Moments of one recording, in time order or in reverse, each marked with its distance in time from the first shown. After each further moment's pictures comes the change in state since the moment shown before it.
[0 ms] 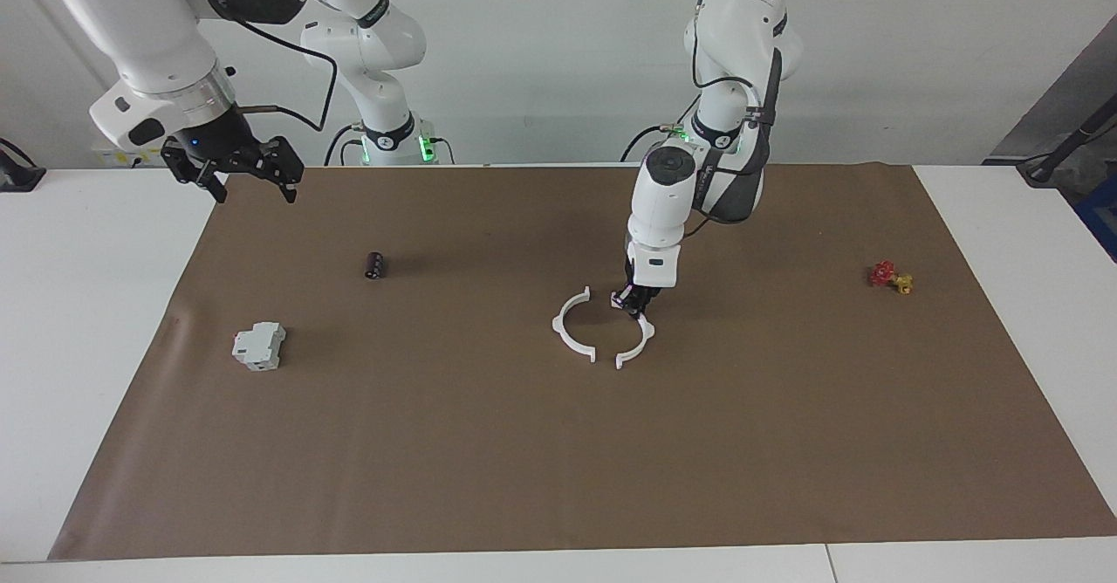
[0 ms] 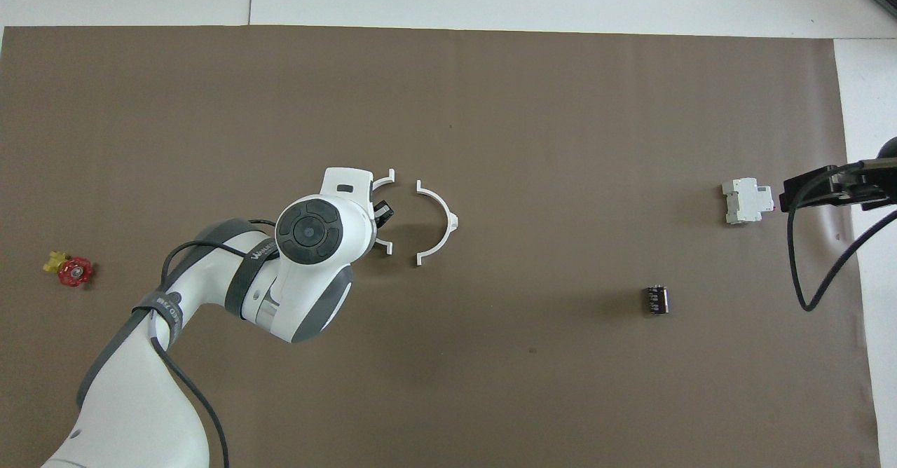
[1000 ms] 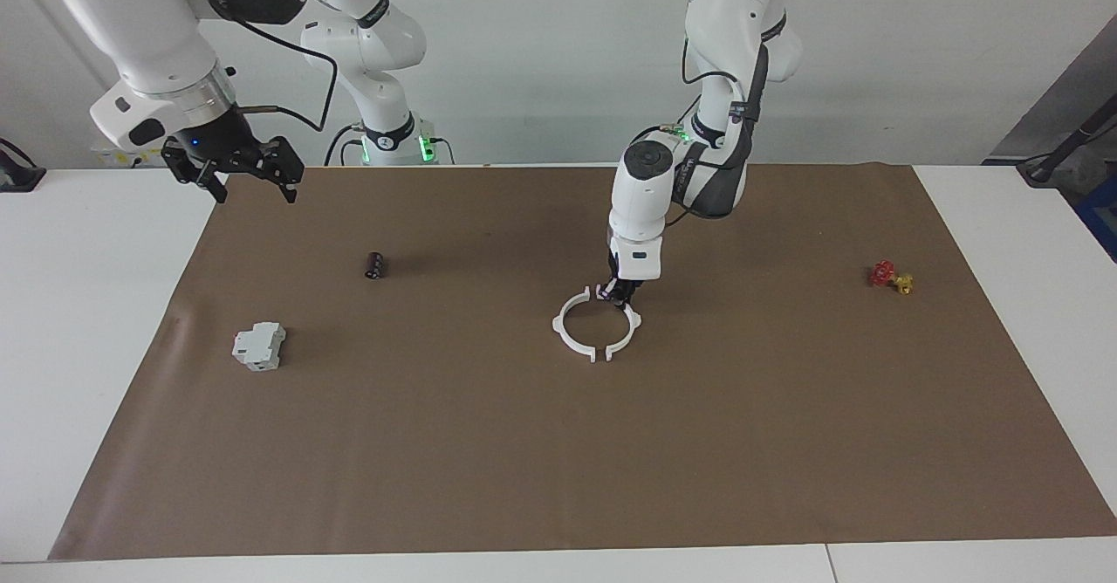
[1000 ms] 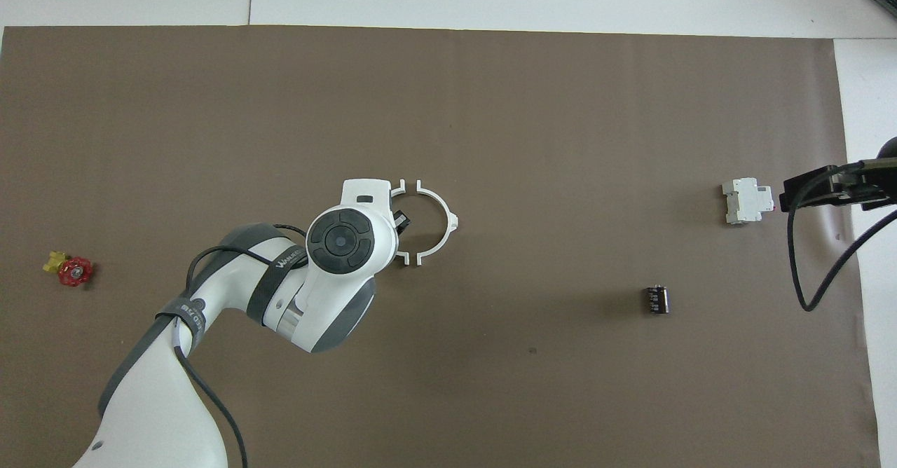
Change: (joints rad) left arm -0.050 0.000 0.002 0.020 0.001 -0.053 -0.156; right arm 0.000 0.000 0.000 0.000 0.000 0.000 0.000
